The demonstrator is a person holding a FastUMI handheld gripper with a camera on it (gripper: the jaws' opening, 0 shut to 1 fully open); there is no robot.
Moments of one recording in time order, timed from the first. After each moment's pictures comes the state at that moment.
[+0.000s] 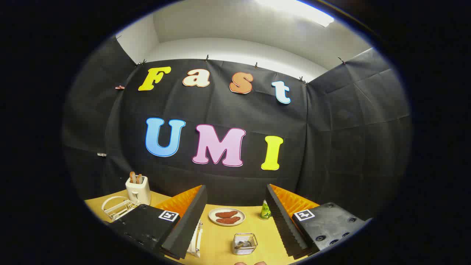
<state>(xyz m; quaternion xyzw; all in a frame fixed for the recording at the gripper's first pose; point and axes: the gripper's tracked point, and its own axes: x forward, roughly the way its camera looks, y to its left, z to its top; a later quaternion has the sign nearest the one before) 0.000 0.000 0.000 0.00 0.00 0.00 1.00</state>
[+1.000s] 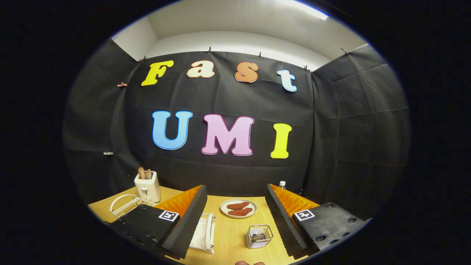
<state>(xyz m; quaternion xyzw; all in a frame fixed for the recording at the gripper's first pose) 0.003 0.029 -0.027 0.00 0.04 0.02 1.00</state>
